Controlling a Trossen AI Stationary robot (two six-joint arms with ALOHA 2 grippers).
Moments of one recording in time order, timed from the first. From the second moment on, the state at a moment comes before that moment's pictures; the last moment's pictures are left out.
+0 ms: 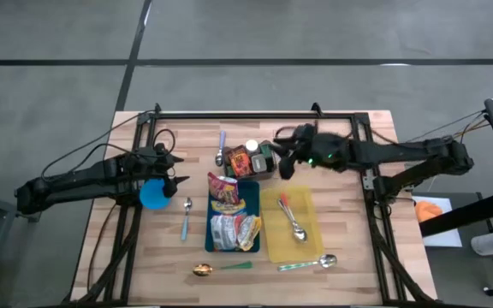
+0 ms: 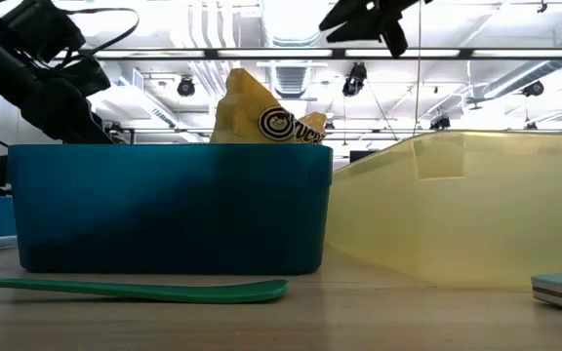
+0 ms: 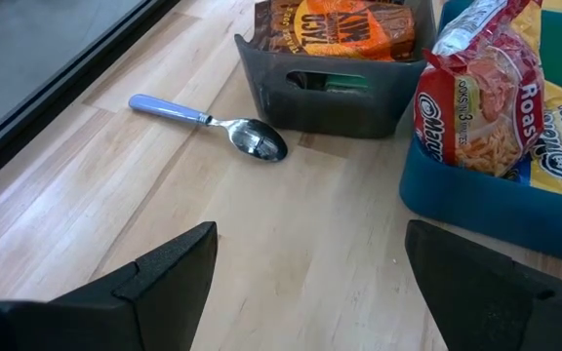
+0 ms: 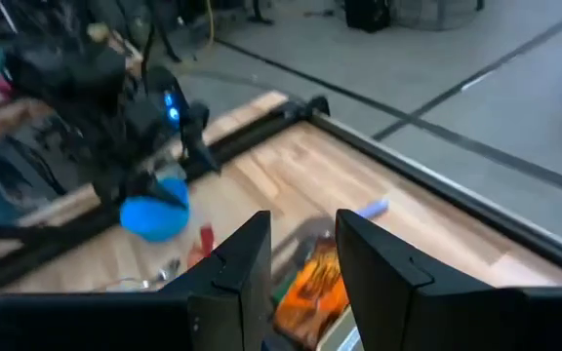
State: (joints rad) left arm 0.33 0.45 0.29 -0.48 -0.05 0.02; right arm -0.01 1.25 1.04 -0.13 0.42 0.44
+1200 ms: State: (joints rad) left arm 0.33 0.45 0.29 -0.48 -0.05 0.02; right arm -0.53 1.90 1.94 -0.66 -0.17 0.24
